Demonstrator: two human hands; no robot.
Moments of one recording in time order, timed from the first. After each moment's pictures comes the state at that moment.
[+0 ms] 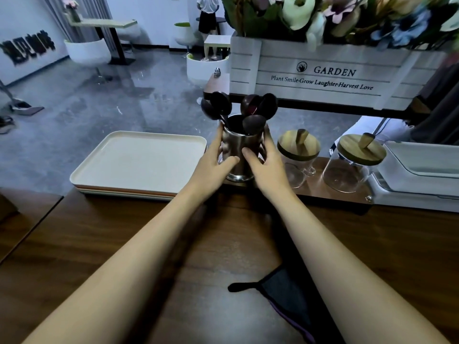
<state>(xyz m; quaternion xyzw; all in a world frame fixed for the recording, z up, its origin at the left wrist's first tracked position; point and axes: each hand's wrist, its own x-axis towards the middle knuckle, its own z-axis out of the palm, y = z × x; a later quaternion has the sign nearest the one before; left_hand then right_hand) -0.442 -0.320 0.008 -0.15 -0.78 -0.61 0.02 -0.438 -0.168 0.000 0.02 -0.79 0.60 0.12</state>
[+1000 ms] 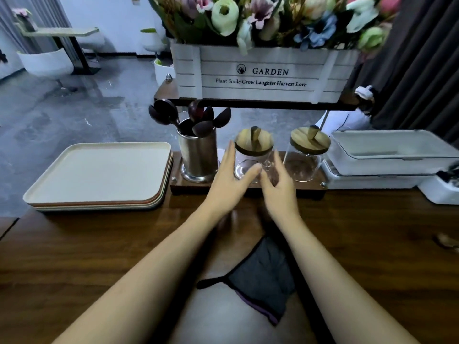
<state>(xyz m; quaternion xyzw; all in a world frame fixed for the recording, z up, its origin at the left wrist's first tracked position) -0.400 -0.216 0.003 -0.20 -0.78 -0.59 0.00 -0.366 -0.082 -0.015 -0.06 -0.78 0.59 0.20</state>
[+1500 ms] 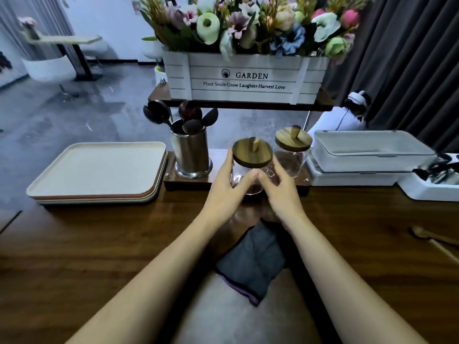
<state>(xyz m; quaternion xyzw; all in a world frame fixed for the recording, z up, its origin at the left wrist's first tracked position) -0.345 -0.199 0.014 -0.21 -0.74 -0.64 0.01 -0.325 -0.055 0.006 -0.02 -0.75 0.64 0.16</state>
